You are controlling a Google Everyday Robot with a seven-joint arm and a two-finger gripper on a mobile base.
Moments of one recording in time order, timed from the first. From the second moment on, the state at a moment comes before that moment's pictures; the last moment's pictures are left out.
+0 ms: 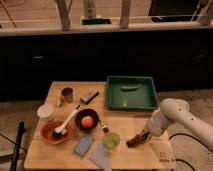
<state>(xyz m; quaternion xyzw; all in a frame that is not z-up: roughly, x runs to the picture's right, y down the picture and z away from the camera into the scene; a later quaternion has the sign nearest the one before) 0.221 0.273 0.774 -0.32 -0.30 -0.22 0.87</state>
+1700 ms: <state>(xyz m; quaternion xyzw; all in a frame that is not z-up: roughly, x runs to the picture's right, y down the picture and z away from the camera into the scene) 0.221 0.271 0.776 -0.33 -0.31 -0.23 0.86</state>
